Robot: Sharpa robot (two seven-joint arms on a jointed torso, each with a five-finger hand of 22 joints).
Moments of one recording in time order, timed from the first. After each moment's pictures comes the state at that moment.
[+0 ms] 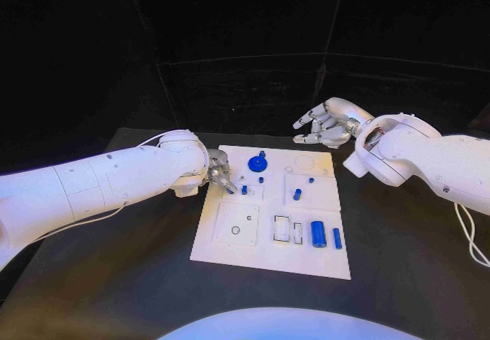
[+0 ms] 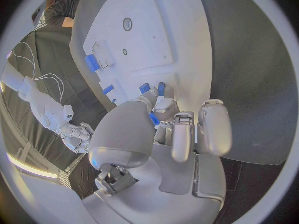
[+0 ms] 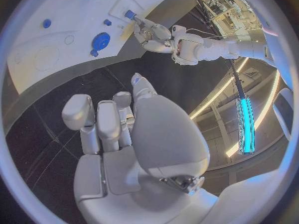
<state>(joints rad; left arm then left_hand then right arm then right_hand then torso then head) 1.24 -0.63 -0.07 1.31 -1.15 0.18 -0.52 1.28 0.04 0.28 0.07 0.04 0.88 0.05 0.63 0.55 1.33 -0.03 1.12 1.03 1.47 -0.08 1.57 1.31 0.07 1.46 0.02 1.34 1.27 1.30 -0.77 -0.03 1.44 -0.99 -0.29 -0.03 1.49 -0.06 -0.04 0.21 0.32 0.86 0.16 0.16 0.07 1.20 0.07 0.98 0.96 1.46 -0.01 1.22 1.08 0.10 1.27 0.10 1.27 1.08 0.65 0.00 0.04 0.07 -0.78</state>
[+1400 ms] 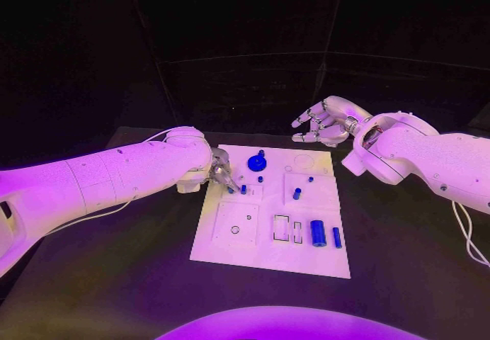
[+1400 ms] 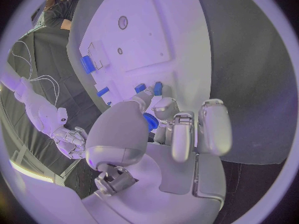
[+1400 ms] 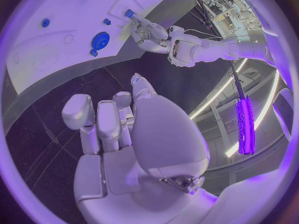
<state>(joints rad) 1.25 -0.58 -0.09 1.23 -1.13 0.24 -0.54 1.10 -0.07 0.27 0.06 0.05 0.89 0.06 0.62 0.54 1.33 -0.02 1.11 1.01 1.47 -0.08 1.57 1.31 0.07 1.46 0.02 1.34 1.26 1.30 -0.76 -0.03 1.44 -0.99 -0.29 -0.03 1.49 -0.05 -0.04 0.21 0.32 0.86 0.16 0.17 0.07 1.20 0.07 0.98 0.95 1.46 -0.01 1.21 1.07 0.10 1.27 0.10 1.27 1.07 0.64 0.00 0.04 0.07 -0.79</state>
